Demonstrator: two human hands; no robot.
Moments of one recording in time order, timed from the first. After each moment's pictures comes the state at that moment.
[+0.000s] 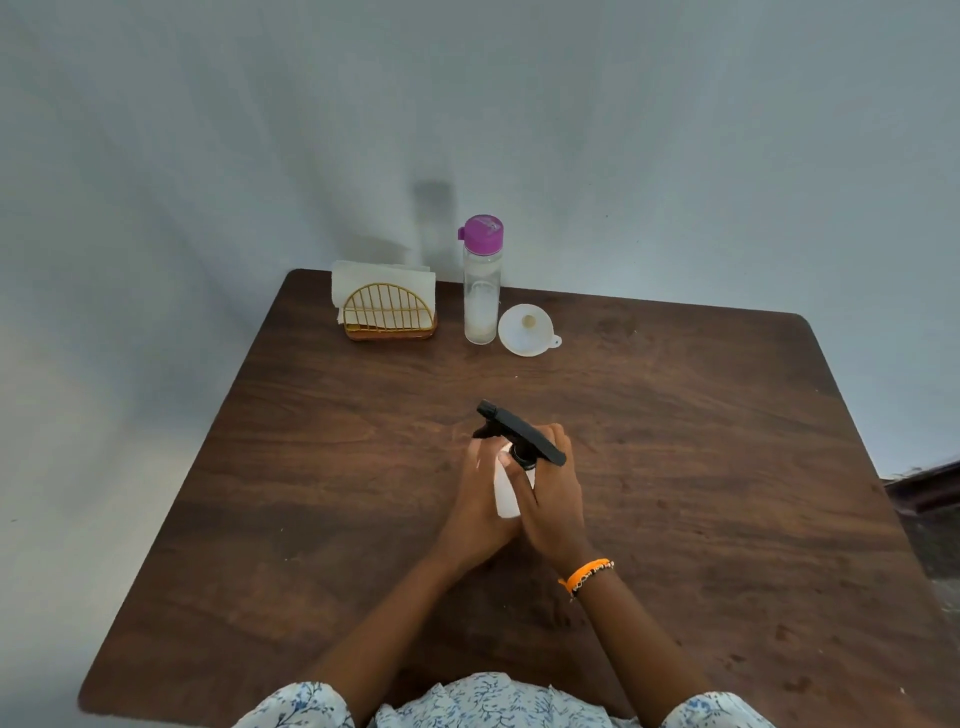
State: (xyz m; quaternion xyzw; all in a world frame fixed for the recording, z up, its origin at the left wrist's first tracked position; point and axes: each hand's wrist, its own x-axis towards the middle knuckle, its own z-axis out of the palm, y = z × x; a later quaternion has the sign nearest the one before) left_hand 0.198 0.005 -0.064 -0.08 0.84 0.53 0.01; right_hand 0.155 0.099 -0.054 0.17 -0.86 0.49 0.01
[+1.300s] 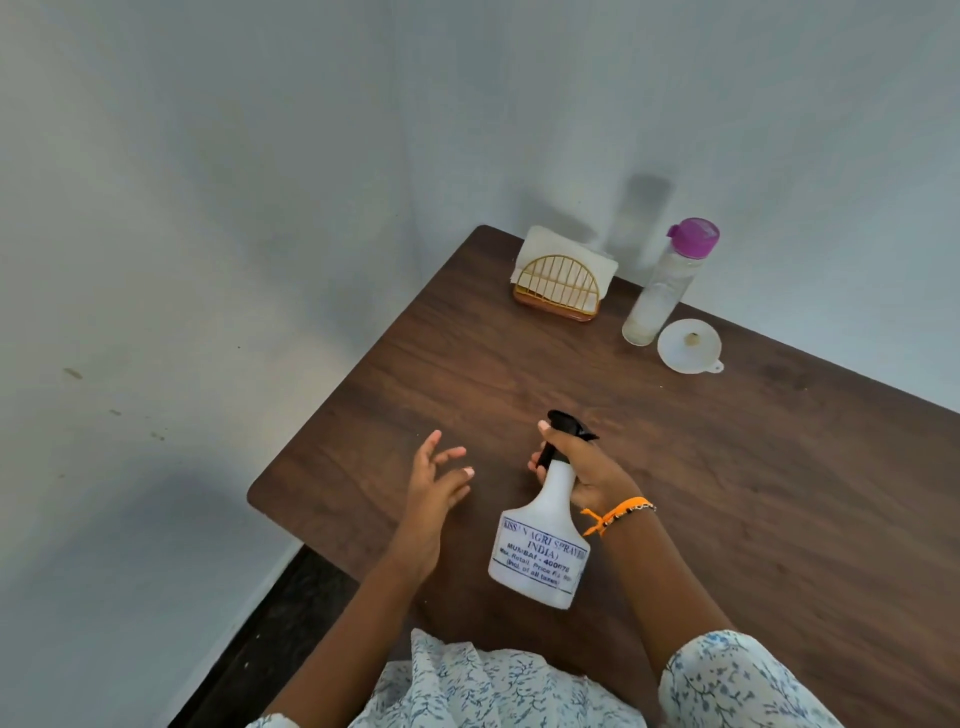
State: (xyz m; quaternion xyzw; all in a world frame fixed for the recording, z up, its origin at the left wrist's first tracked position) left_hand 0.325 -0.080 -0.061 -0.43 0.47 0.75 -0.18; right_hand 0.170 0.009 -0.047 -0.16 -0.58 0.61 -0.52
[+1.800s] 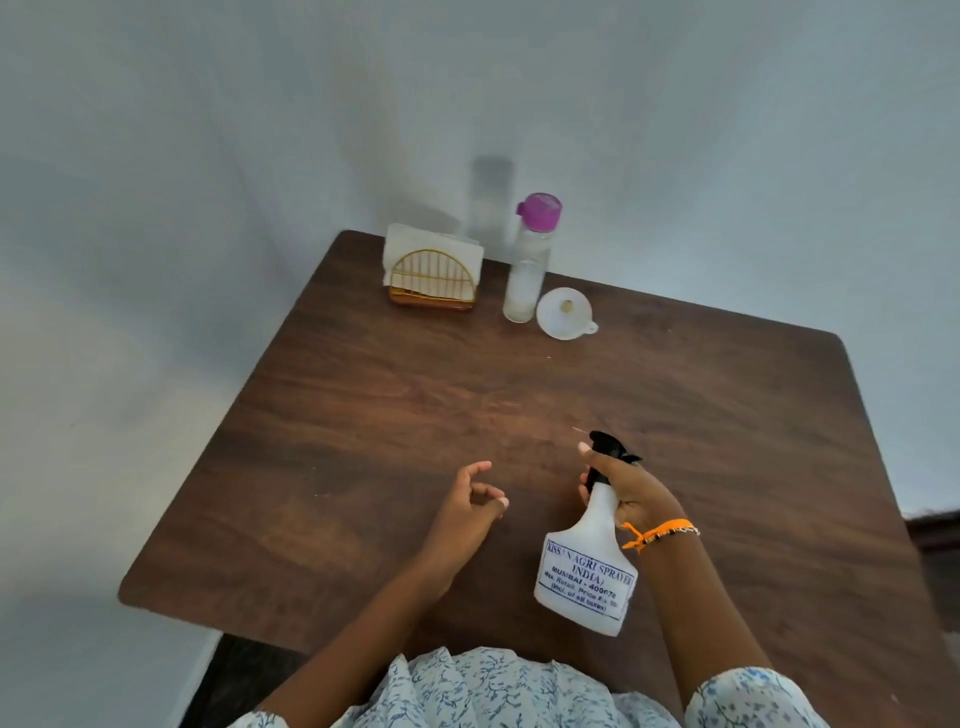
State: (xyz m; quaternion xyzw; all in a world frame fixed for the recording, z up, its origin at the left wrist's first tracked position) left_hand 0.263 -0.005 -0.062 -0.31 0.66 0.68 0.08; right_hand 0.131 0.147 -0.048 -0.31 -0.59 0.63 -0.39
